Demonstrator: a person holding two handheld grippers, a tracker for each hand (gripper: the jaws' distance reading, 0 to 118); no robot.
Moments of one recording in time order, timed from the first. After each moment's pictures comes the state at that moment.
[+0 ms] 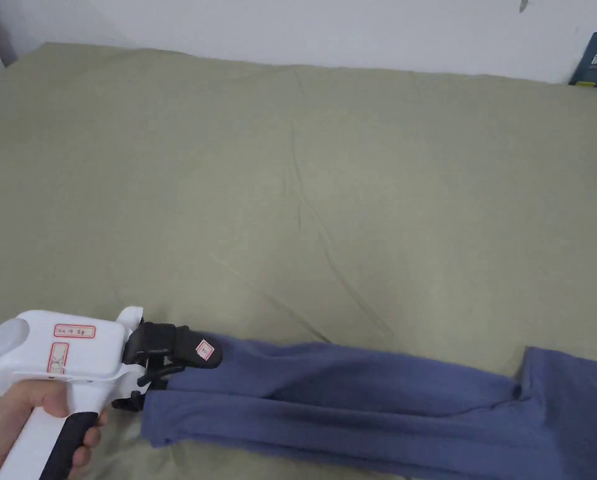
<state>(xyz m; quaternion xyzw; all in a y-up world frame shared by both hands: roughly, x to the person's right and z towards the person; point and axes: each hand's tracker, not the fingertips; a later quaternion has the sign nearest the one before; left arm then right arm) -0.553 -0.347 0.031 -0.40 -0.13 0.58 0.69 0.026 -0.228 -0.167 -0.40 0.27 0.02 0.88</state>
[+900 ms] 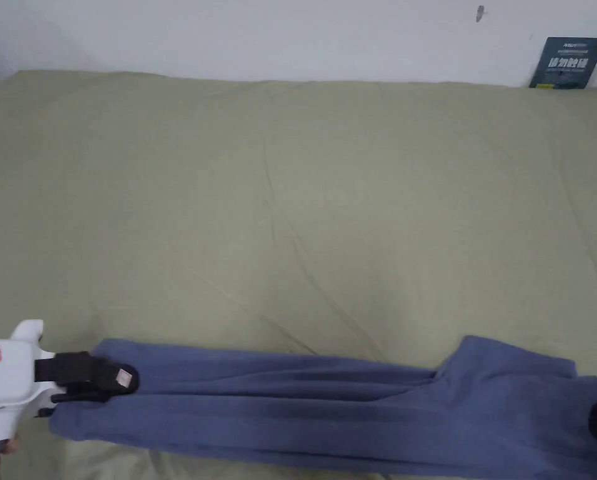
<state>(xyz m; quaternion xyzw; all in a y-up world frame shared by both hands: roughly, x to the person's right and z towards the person) -0.573 -0.288 0.095 -0.38 0.06 0.51 0.77 0.043 -0.218 -0.165 -0.40 0.28 -0.01 0.88</state>
